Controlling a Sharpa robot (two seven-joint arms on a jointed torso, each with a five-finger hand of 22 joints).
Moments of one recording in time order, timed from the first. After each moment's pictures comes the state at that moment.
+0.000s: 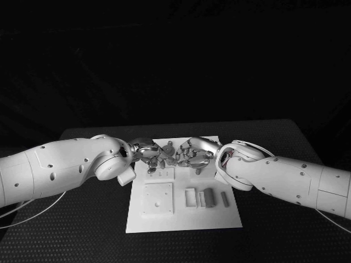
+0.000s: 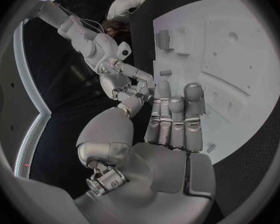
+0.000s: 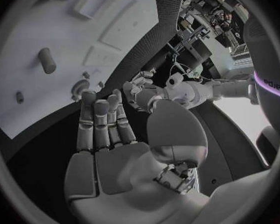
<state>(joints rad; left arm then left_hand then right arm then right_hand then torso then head) 1.31 -0.75 -0.24 1.40 -0.50 -0.02 -0.13 0.90 0.11 0.61 -0.29 0.05 1.03 0.09 0.32 0.58 1.12 0.00 0.59 0.67 1.05 -0.09 1.22 1.00 0.02 1.15 -0.19 0.75 1.31 1.19 -0.53 -0.16 1.31 -1.18 -0.27 0.08 1.03 -0.08 0.69 -0.20 0.15 0.86 0.16 0.33 0.61 0.75 0.06 1.23 0.74 0.93 -0.05 1.45 0.70 0.25 0.96 0.05 0.92 1.31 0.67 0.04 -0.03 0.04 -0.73</state>
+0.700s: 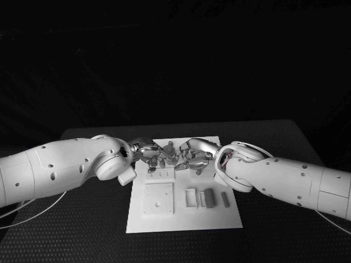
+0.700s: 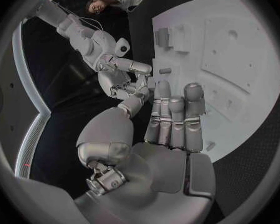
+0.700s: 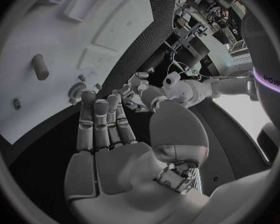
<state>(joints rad) 1.31 -0.75 -0.24 1.40 -0.50 -0.04 -0.13 0.90 0.11 0.61 -0.29 0.05 1.03 0.09 0.32 0.58 1.12 0.00 0.59 0.67 1.05 -0.09 1.22 1.00 0.02 1.14 -0.19 0.75 1.31 1.19 -0.53 -0.16 1.32 -1.15 -0.26 0.07 0.98 -0.09 0.54 -0.26 0.15 0.85 0.17 0.32 0.61 0.74 0.06 1.23 0.74 0.92 -0.04 1.45 0.70 0.25 0.96 0.06 0.91 1.31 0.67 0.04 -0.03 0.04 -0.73</state>
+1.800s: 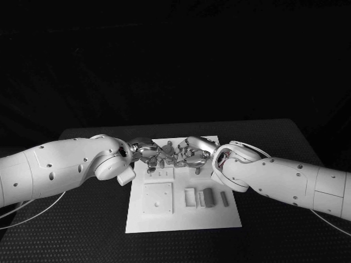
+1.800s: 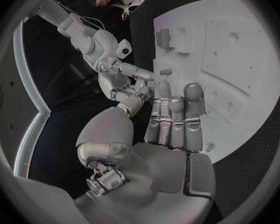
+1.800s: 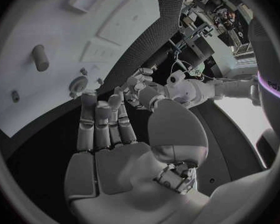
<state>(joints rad) 1.31 -0.75 -0.24 1.40 -0.49 -0.03 -0.13 0.90 0.10 0.61 -0.29 0.04 1.02 0.10 0.32 0.58 1.13 0.01 0.58 0.67 1.05 -0.09 1.22 1.00 0.02 1.15 -0.19 0.75 1.31 1.18 -0.52 -0.16 1.32 -1.18 -0.32 0.05 1.04 -0.01 0.61 -0.28 0.15 0.97 0.11 0.36 0.62 0.85 0.01 1.24 0.75 1.02 -0.09 1.47 0.73 0.25 1.04 0.01 0.95 1.31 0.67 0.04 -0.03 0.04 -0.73</state>
